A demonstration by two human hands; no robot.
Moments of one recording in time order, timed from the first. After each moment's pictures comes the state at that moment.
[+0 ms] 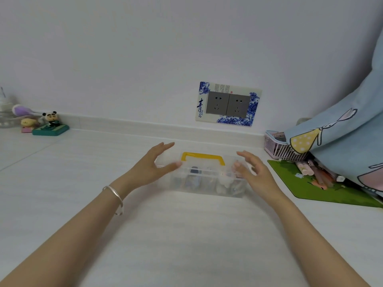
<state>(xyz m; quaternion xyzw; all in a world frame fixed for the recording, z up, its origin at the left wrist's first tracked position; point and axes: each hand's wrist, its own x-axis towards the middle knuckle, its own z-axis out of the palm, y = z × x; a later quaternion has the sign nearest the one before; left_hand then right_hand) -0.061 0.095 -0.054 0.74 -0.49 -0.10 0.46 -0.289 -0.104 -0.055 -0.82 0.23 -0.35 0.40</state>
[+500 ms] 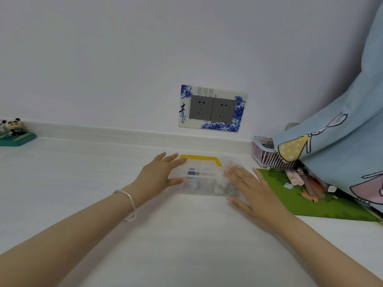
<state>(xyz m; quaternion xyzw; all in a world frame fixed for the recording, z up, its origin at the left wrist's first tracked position) -0.082 0.005 -0.055 0.80 -0.57 0.07 0.19 -0.321 -0.155 -0.074 -0.96 0.17 -0.18 -0.09</state>
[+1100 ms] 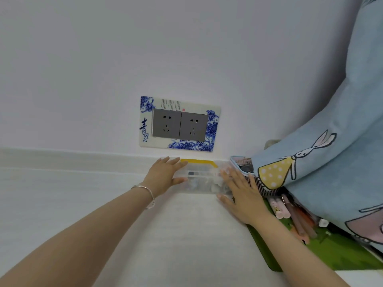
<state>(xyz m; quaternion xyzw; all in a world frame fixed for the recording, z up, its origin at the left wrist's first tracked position) -0.052 -0.206 -0.054 0.77 -0.61 0.11 0.13 -0.288 -0.320 -0.079 -0.93 0.32 -0.18 -0.11</state>
